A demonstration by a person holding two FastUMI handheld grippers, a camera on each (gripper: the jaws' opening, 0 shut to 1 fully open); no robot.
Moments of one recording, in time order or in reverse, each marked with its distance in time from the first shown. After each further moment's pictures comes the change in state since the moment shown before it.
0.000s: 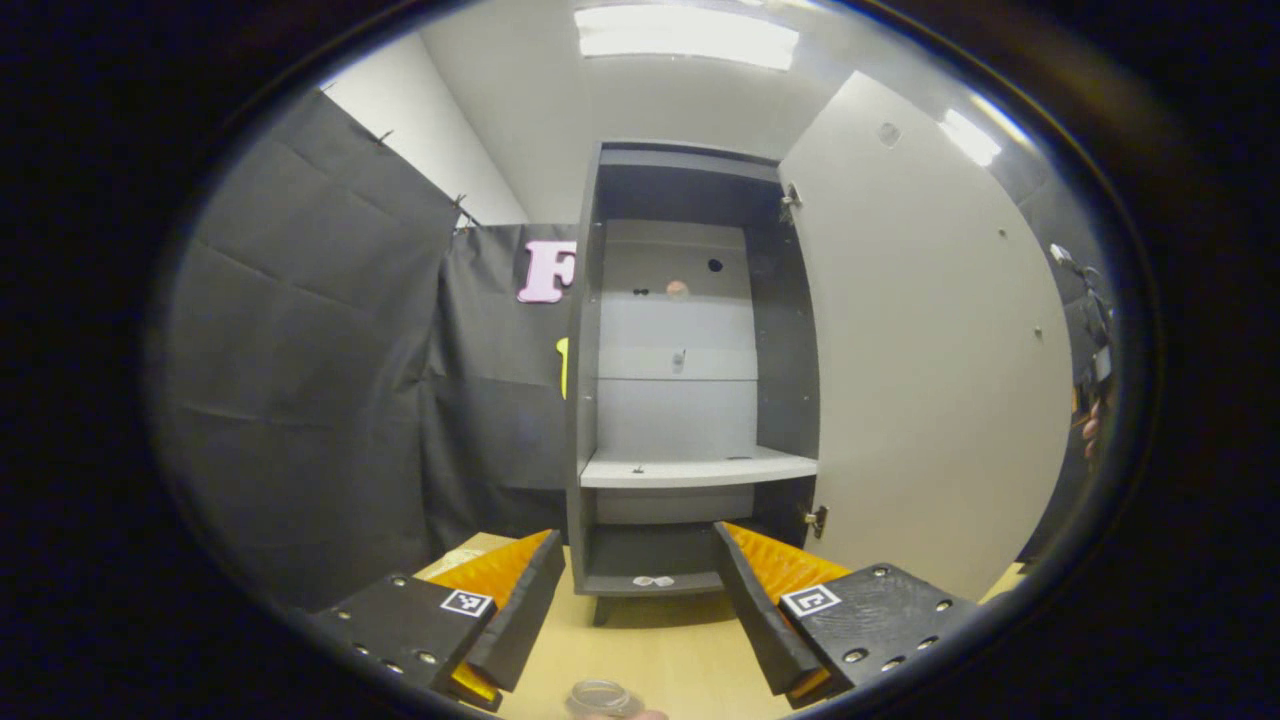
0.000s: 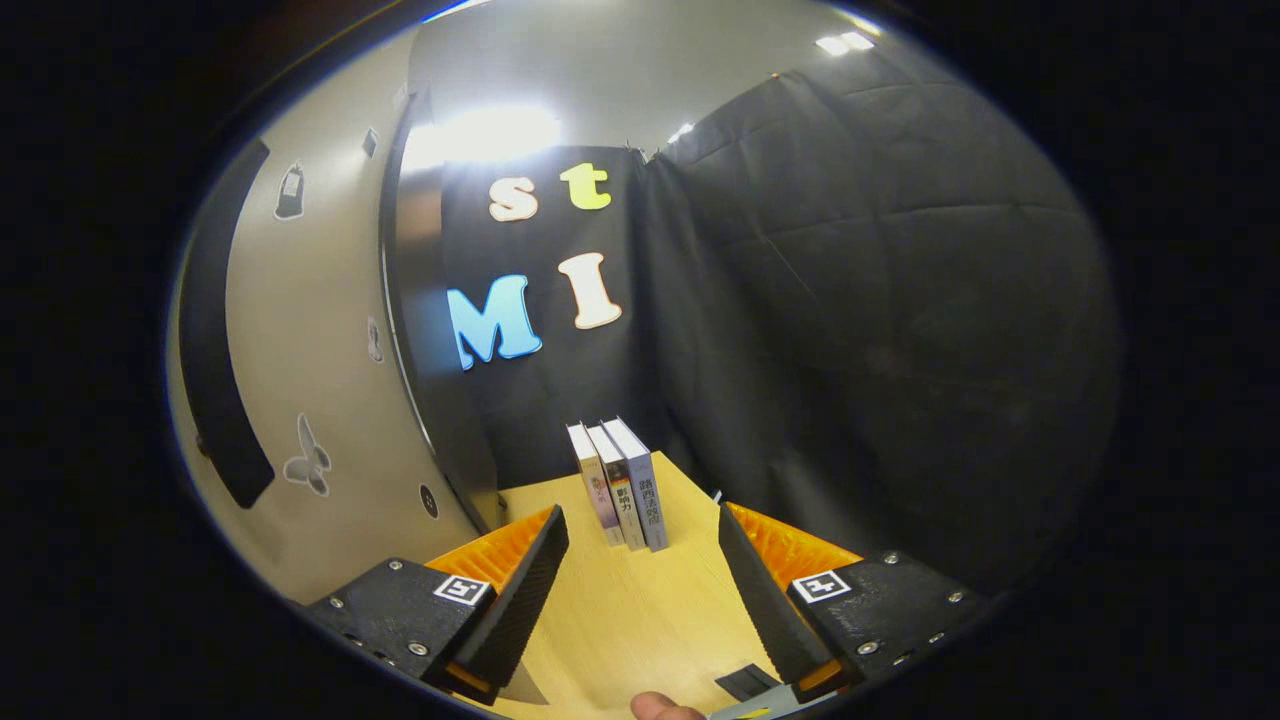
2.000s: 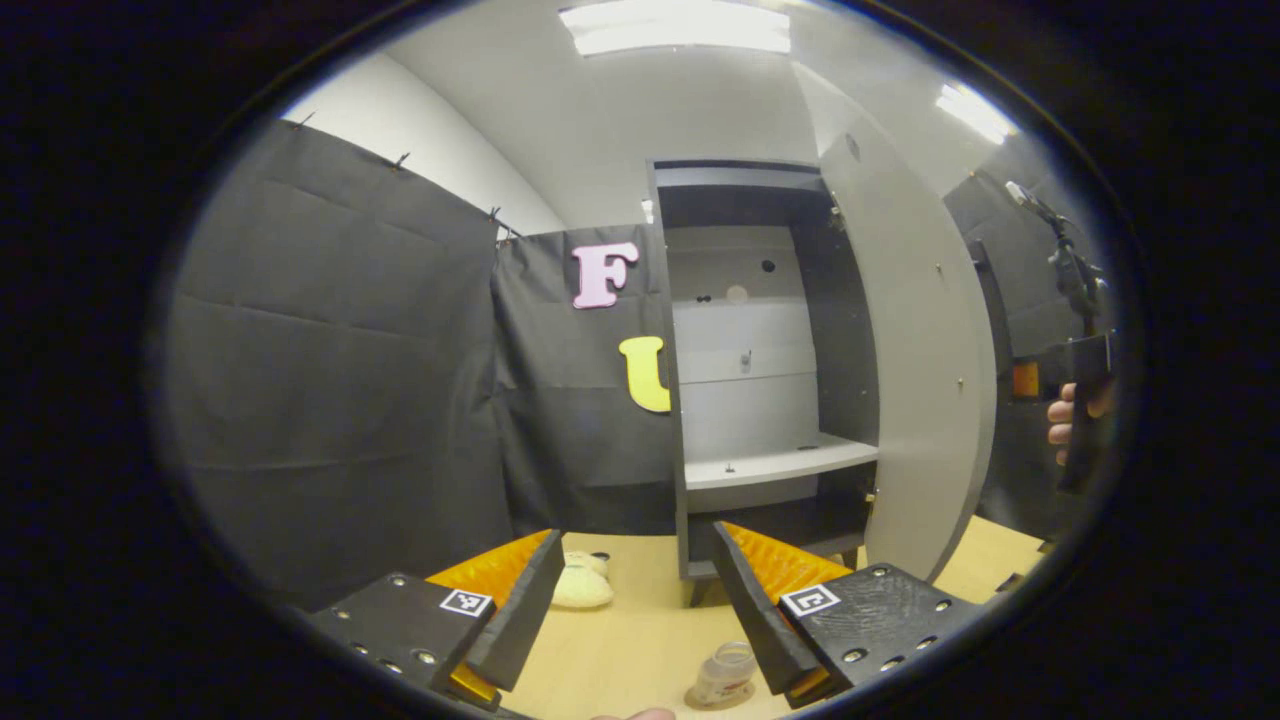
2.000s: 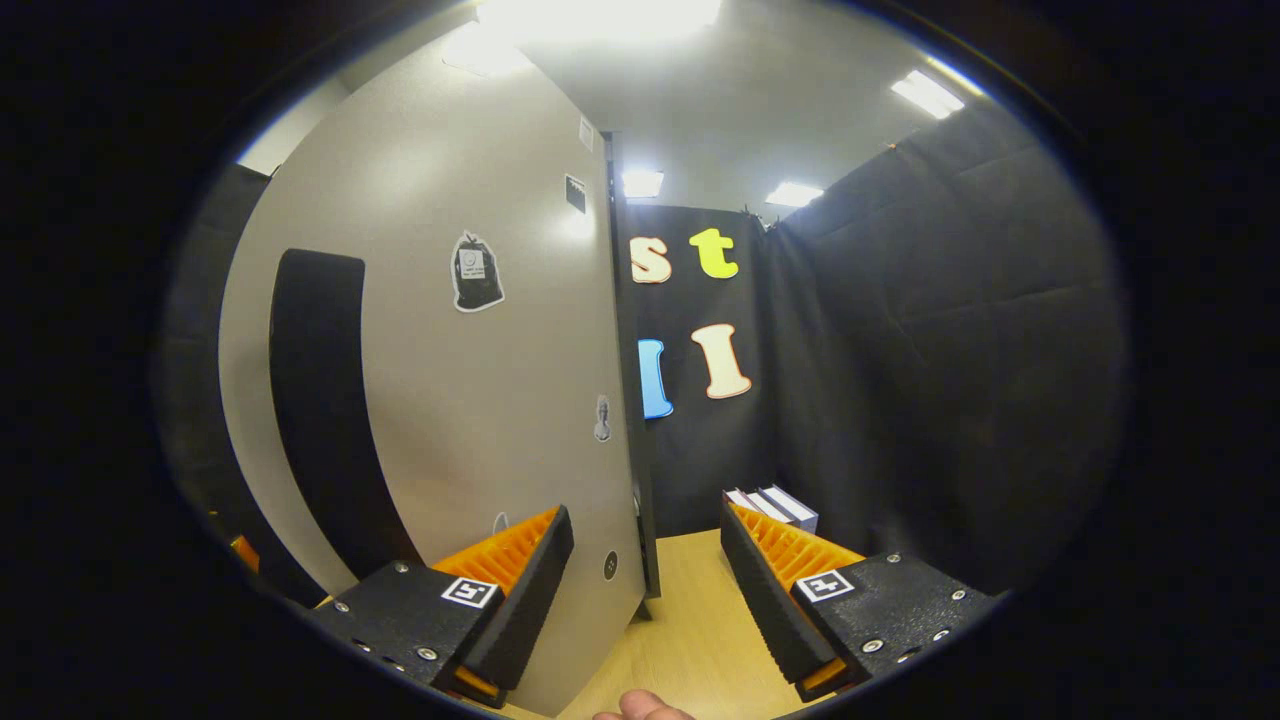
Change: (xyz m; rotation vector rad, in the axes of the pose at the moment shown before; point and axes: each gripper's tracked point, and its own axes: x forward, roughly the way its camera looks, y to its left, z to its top) left arm -0.074 0.100 0.038 0.133 0.059 0.183; right arm -0.064 0.210 0.034 -0.109 -0.166 0.302
